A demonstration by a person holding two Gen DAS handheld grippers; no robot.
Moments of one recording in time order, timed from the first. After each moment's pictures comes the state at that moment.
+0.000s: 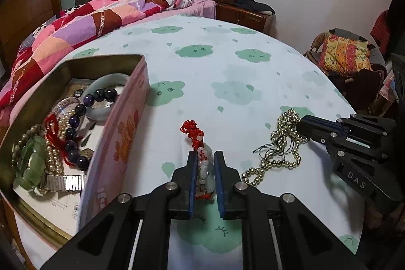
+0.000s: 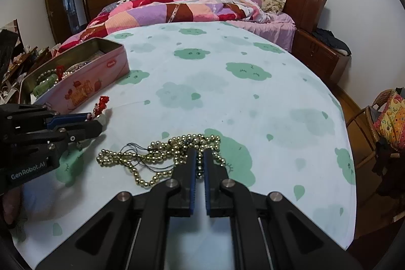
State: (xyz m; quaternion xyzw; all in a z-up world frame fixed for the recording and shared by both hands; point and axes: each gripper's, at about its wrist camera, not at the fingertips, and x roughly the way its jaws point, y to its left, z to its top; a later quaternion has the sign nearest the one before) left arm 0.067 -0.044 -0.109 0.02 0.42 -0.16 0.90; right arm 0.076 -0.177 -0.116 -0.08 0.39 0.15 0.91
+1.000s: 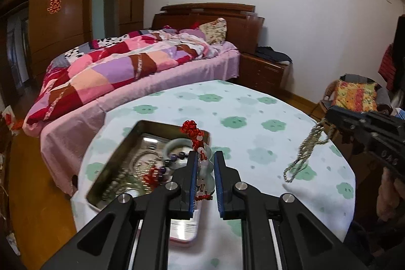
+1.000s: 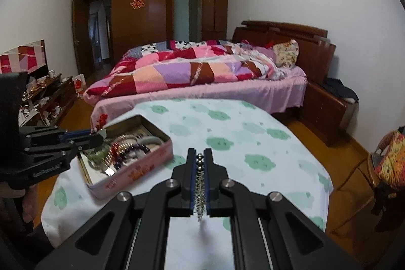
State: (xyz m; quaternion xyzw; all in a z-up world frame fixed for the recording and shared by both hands) left arm 0.036 0.028 -0.011 -0.01 0.30 -0.09 0.95; right arm 0.057 -0.141 0.001 -0.07 0.25 0.21 0.94
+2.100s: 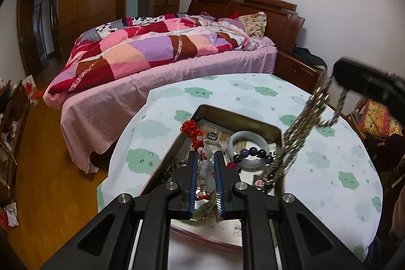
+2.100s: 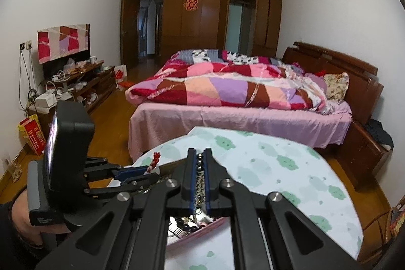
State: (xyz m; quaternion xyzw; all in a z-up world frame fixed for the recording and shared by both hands) left arm 0.073 0.104 -0.045 -0.05 0.34 -0.01 0.94; right arm 0.077 -0.013 0.010 -0.13 0.22 0.33 0.91
